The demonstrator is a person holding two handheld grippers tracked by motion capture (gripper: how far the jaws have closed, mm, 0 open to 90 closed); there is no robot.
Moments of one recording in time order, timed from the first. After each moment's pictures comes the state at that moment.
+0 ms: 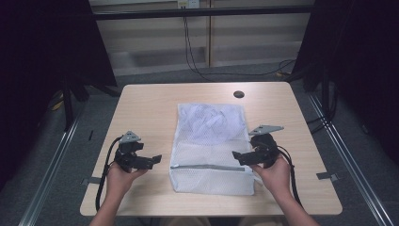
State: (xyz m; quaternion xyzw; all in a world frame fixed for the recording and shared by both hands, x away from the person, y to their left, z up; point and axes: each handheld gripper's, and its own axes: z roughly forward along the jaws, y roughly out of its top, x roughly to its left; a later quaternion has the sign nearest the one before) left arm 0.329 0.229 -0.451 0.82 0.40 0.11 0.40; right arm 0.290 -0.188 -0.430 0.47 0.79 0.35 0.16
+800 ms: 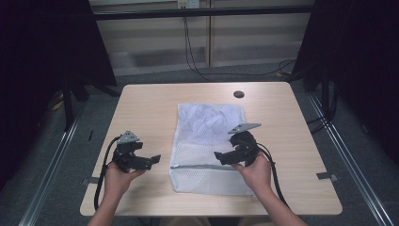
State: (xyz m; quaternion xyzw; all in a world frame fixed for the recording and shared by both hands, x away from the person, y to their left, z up) left arm 0.325 0.231 -0.443 0.83 0.38 0.11 0.40; right arm 0.303 -0.138 -0.428 0.45 0.81 0.36 0.14
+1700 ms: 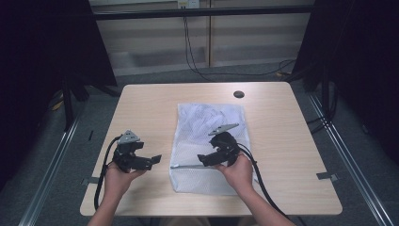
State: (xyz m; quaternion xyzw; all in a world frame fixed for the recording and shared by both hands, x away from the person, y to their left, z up) left arm 0.324 0.230 -0.440 0.83 0.37 0.11 0.41; right arm 0.313 -0.090 -0.438 0.43 0.82 0.35 0.10
